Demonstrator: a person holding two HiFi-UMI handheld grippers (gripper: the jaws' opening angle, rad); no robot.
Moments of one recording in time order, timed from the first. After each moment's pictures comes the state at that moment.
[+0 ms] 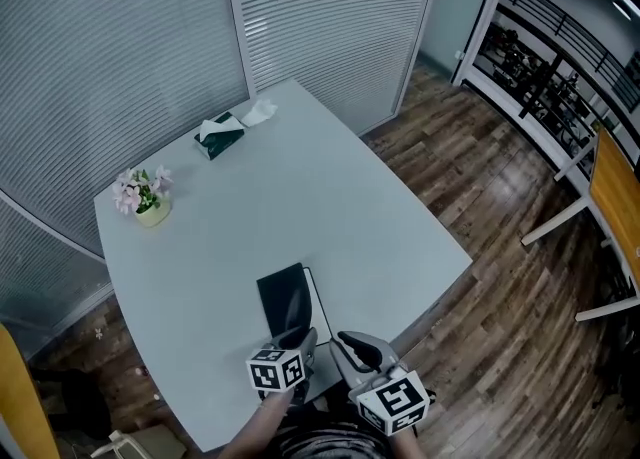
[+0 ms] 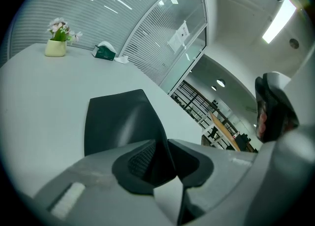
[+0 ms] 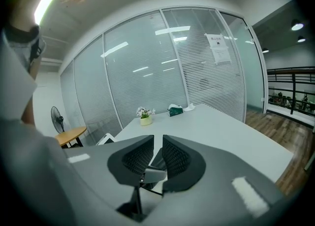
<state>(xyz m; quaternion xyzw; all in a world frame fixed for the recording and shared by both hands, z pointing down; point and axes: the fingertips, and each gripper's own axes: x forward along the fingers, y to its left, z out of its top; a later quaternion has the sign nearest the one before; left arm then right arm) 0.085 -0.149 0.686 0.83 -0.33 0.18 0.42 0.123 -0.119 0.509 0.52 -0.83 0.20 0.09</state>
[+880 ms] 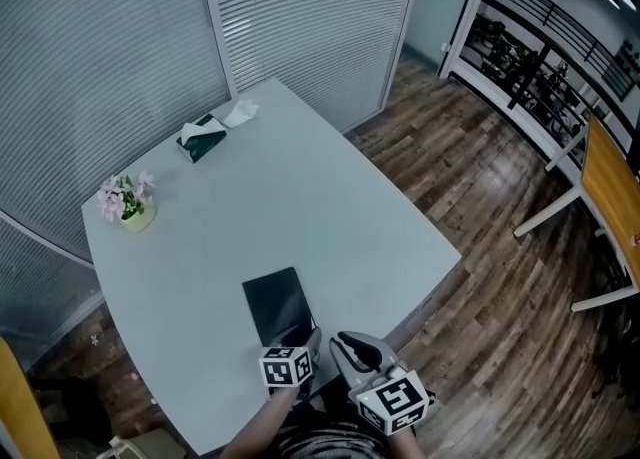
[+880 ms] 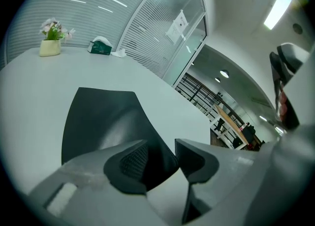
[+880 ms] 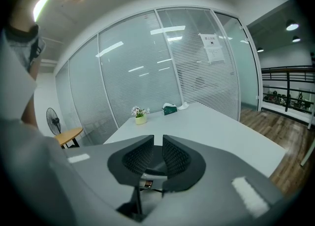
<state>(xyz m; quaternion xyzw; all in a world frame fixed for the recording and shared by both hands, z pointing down) 0.123 -0.143 0.724 0.82 -0.34 0.23 0.40 0.157 -0.110 0.515 0.54 -0.81 0.22 0.09</state>
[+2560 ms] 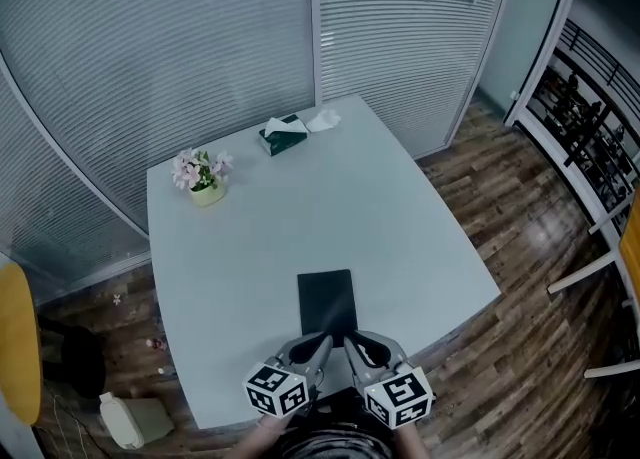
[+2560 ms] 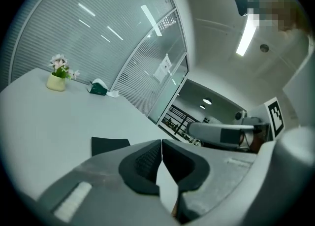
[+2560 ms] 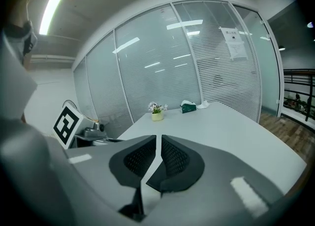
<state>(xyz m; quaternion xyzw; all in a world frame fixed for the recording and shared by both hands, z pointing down) 0.049 -0.126 0.570 0.89 -0.34 0.04 0.31 0.084 -0.120 0.521 0.45 -0.86 0.20 0.12</state>
